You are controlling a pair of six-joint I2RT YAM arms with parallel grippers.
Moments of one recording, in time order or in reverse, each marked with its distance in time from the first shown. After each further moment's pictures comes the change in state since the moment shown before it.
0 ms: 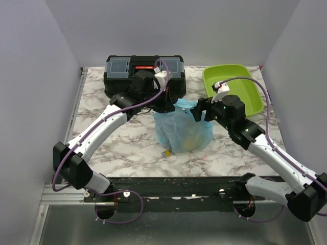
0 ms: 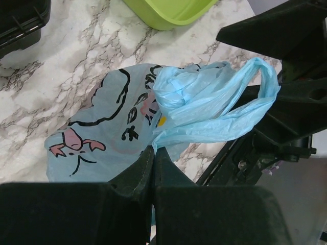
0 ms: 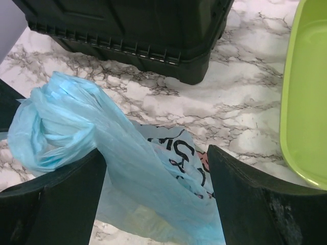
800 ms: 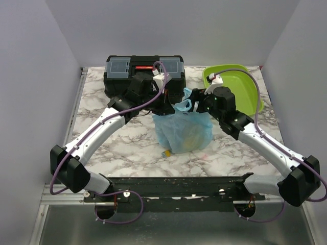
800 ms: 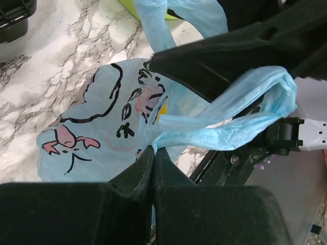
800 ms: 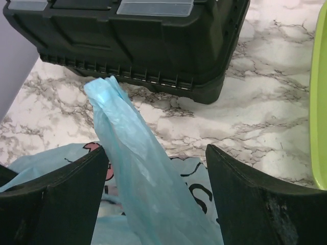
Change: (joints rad) left arm 0.000 -0.035 -0.046 0.019 0.035 -0.019; right arm 0.000 0.167 0.073 0.114 -0.003 0.104
